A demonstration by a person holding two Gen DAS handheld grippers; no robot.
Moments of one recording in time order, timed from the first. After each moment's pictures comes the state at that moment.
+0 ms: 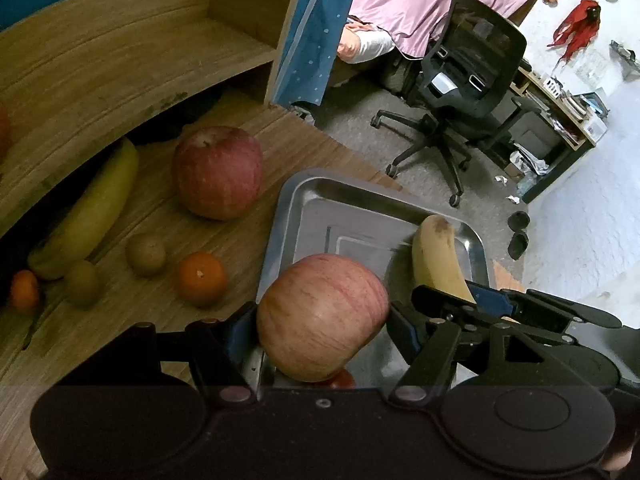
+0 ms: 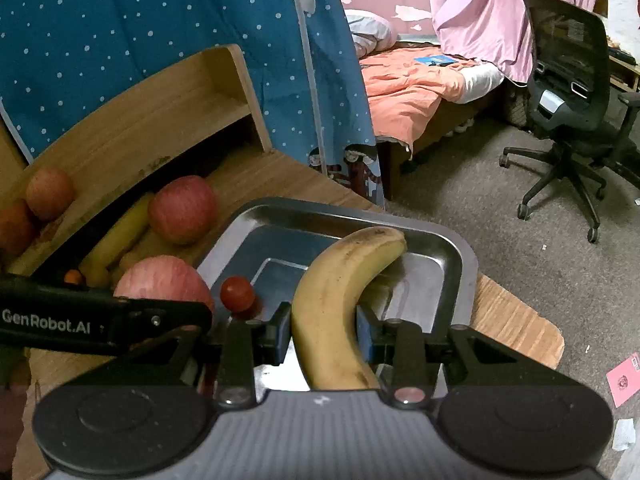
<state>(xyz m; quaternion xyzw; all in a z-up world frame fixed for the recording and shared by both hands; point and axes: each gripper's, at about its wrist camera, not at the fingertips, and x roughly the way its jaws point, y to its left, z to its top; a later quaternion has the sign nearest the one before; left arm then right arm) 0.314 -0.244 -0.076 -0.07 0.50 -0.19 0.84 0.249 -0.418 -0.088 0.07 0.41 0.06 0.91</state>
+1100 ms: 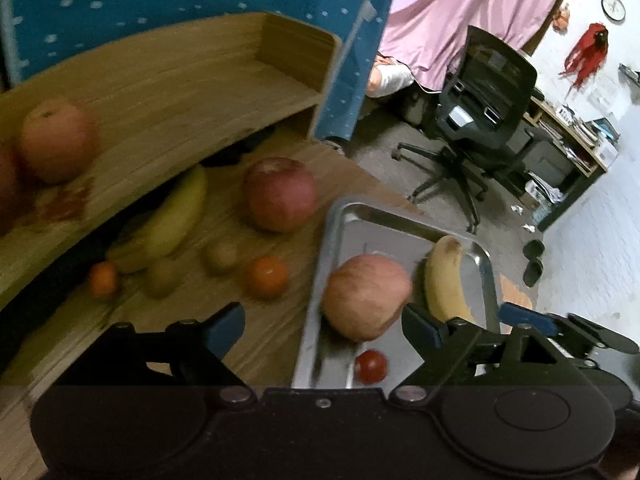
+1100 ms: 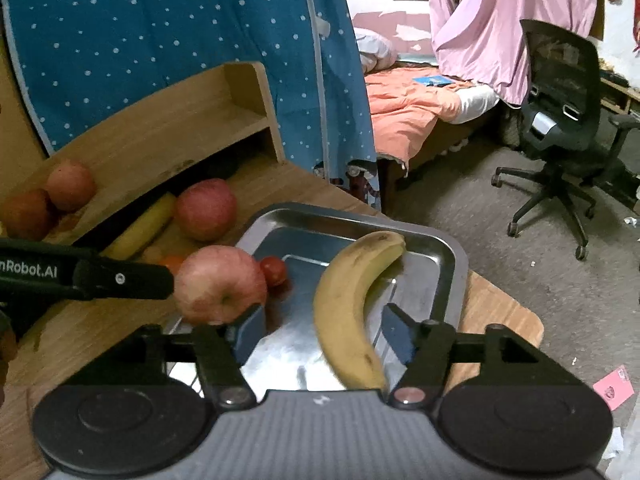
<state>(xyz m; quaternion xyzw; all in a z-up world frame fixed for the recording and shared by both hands) 0.269 -0.199 -0.040 -0.07 0.46 -0.15 0.88 0.209 -0.401 -0.064 0.05 0.39 0.05 0.92</state>
